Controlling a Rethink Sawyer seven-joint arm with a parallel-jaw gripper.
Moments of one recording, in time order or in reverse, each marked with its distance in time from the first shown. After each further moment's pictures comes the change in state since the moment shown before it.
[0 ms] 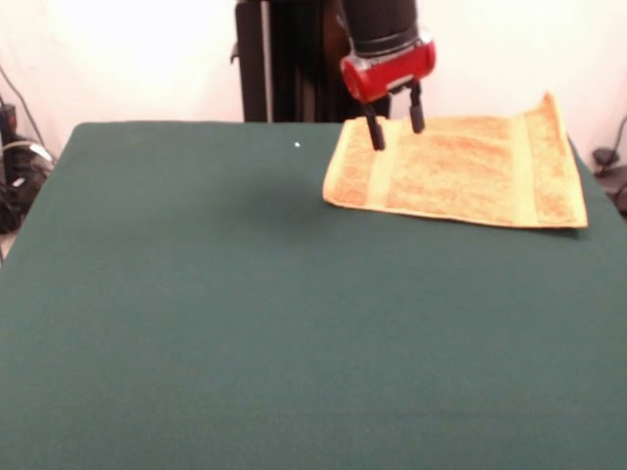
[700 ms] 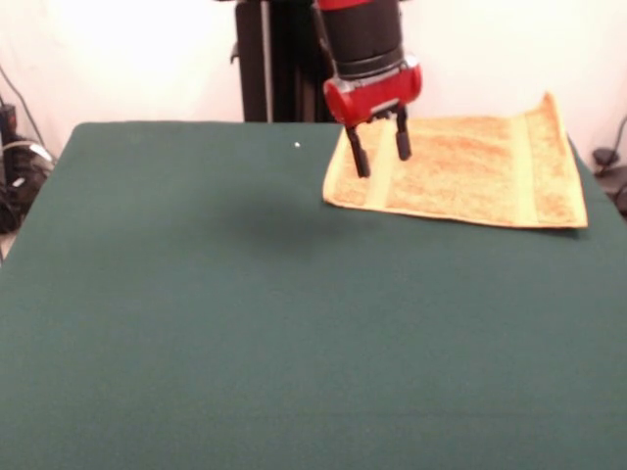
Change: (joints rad) arm -0.026 0.034 0.012 -0.087 -0.070 0.000 0.000
